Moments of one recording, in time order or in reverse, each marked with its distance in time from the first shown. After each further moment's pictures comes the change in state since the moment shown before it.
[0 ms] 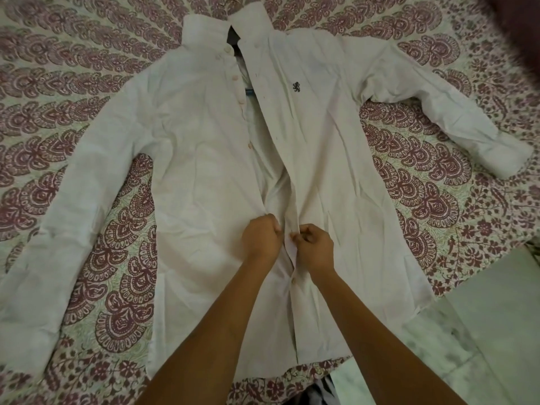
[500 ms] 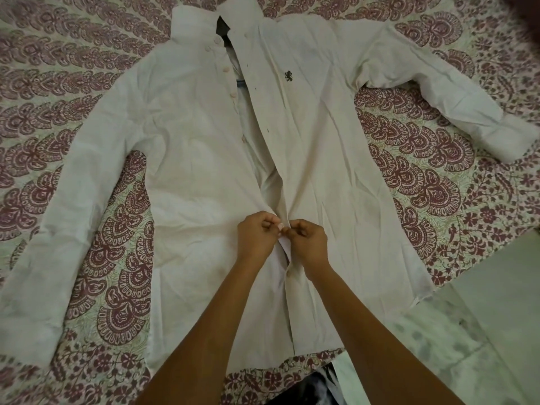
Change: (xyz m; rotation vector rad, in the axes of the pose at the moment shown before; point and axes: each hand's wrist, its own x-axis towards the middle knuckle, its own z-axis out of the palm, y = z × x) left_hand -0.019 0.004 -0.003 -0.560 0.002 -0.132; right_hand -0.002 0.007 -0.001 0.210 -0.073 0.013
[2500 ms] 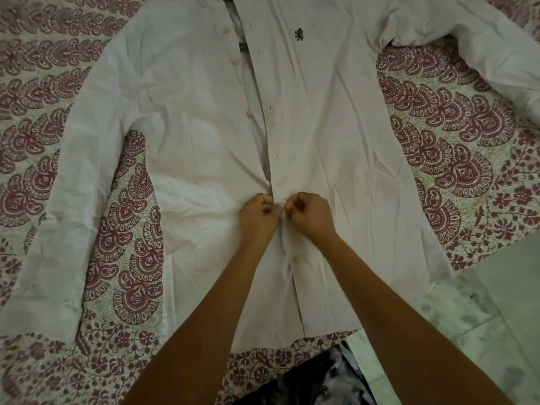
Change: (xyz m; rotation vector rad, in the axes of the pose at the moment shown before) left_hand 0.020 -0.020 0.001 0.006 0.071 -0.085; right_hand 0.031 -0.010 0.009 -0.430 -0.138 -0.101
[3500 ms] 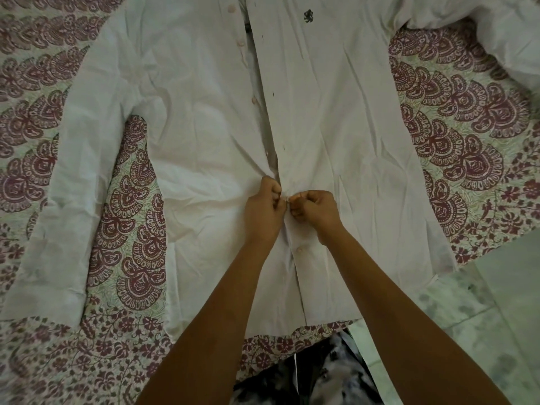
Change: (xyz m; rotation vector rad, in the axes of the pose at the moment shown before) left_hand -0.011 0.003 -0.005 0.270 0.000 0.284; right_hand -0.006 0.003 0.002 0.405 -0.027 0.280
